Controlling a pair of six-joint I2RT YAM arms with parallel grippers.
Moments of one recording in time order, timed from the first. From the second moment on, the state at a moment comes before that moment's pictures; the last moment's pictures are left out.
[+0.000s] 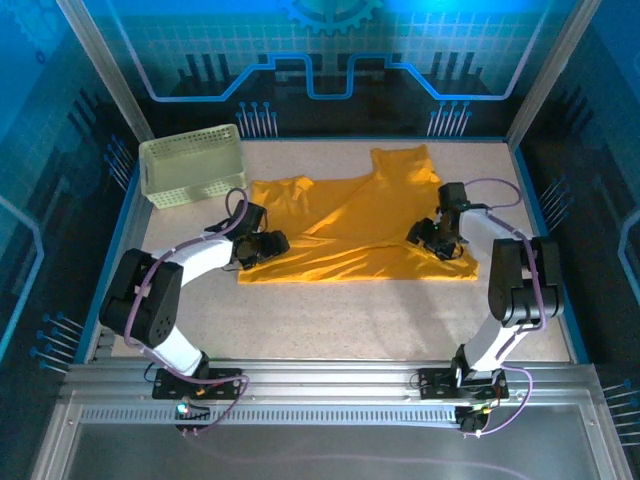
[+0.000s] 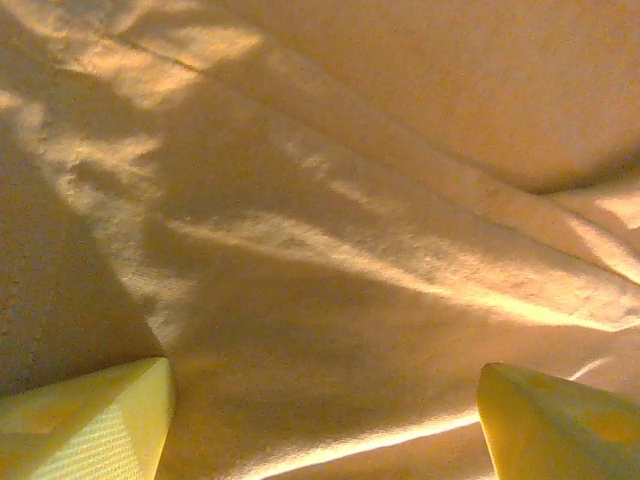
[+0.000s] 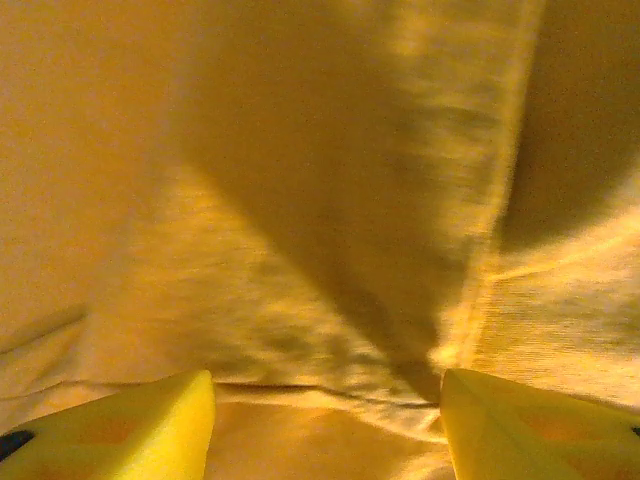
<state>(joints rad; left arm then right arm) -0.29 1.61 0.84 -0.31 0.11 -0.75 0.01 1.71 1.01 -0.59 -0.21 0.56</state>
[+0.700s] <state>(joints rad) -0.43 1.23 0.72 -0.45 0.02 -0.90 -0.15 1.25 0.86 -0.67 -0.13 0.58</state>
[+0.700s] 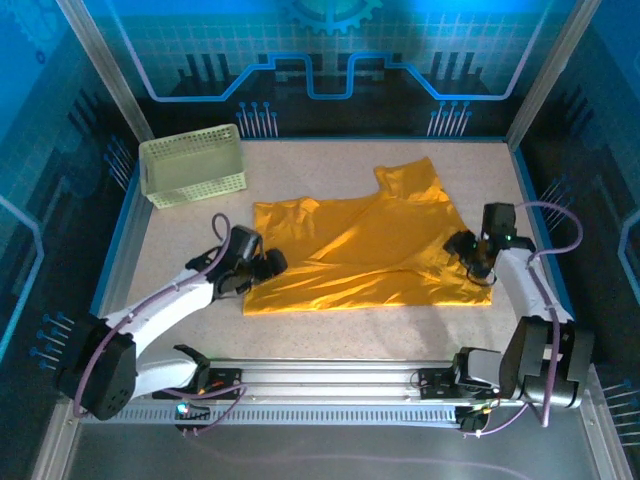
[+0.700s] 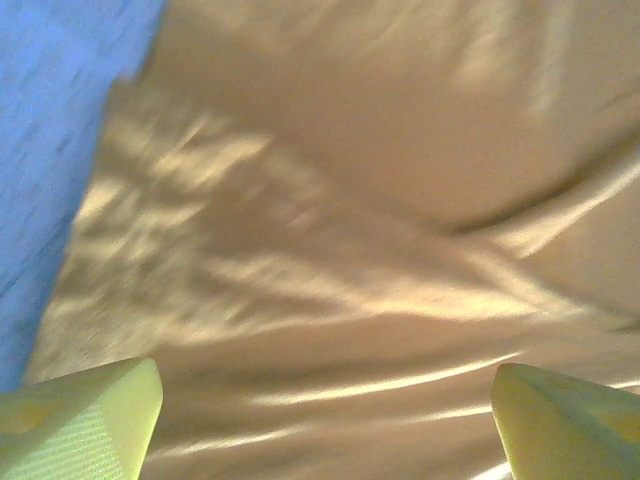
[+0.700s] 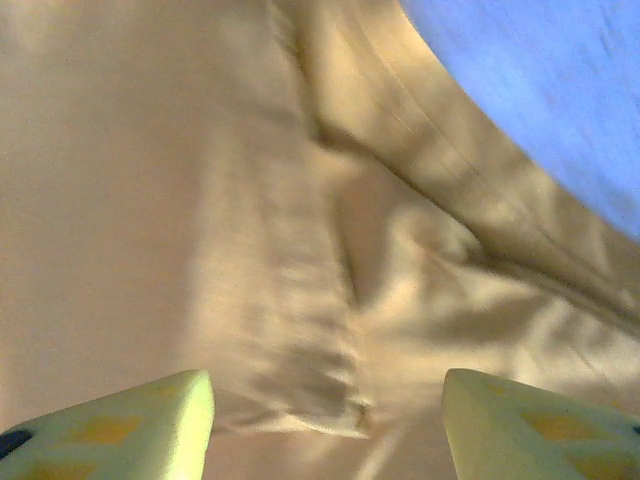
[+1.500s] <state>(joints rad) -0.21 1.93 1.19 -0.28 0.11 -0.79 -0.09 2.13 1.56 -0.69 -0.19 0.52</state>
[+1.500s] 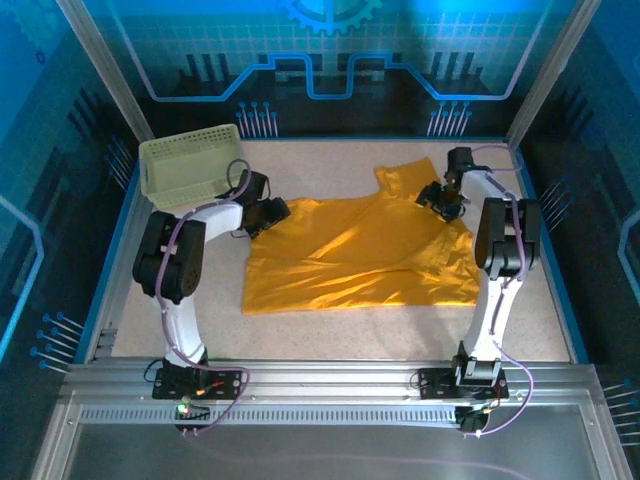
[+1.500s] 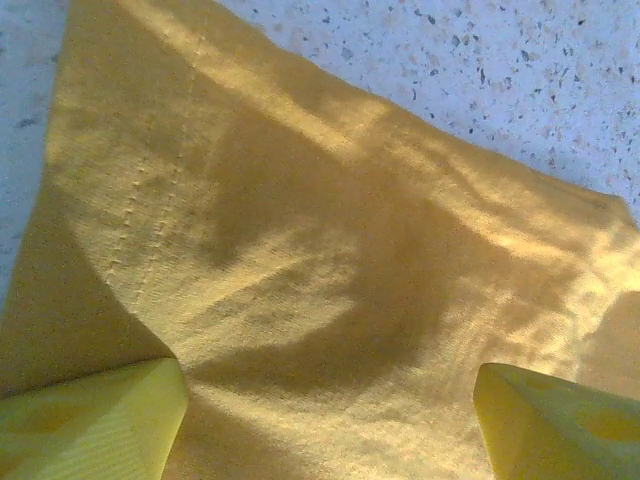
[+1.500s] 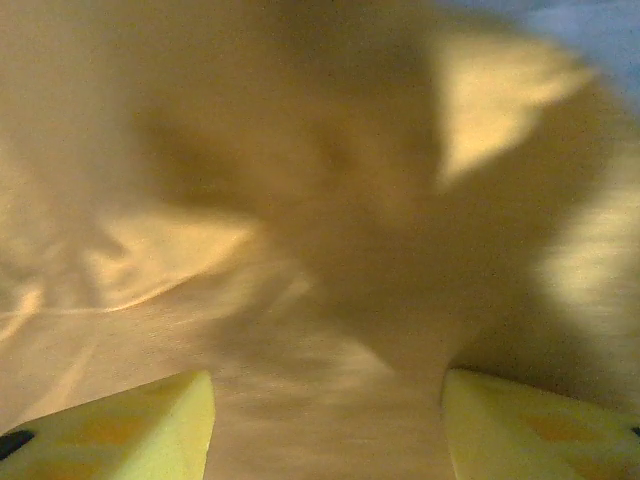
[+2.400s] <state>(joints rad) -0.25 1.91 1.48 -0.57 -0.16 -0.73 -0.06 1.95 1.69 -0.72 -0.07 0.47</state>
